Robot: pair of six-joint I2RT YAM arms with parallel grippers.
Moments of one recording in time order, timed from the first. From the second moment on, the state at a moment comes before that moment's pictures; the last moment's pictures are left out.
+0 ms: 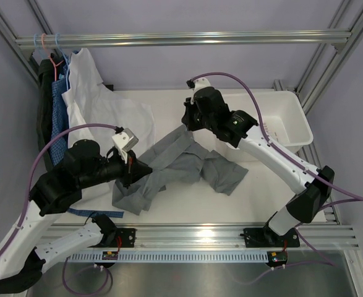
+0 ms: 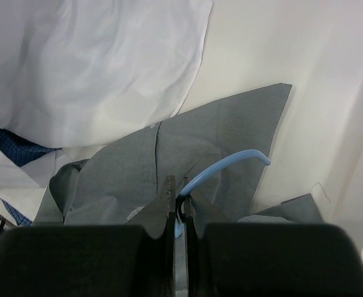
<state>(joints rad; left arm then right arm) -0.76 0.73 1.22 -0.87 0.28 -0.15 0.78 1.57 1.64 -0.57 0.15 0.35</state>
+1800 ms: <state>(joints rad) -0.76 1.10 1.23 -0.79 0.96 0.22 0.75 1.30 1.31 -0.31 -0.12 0.08</state>
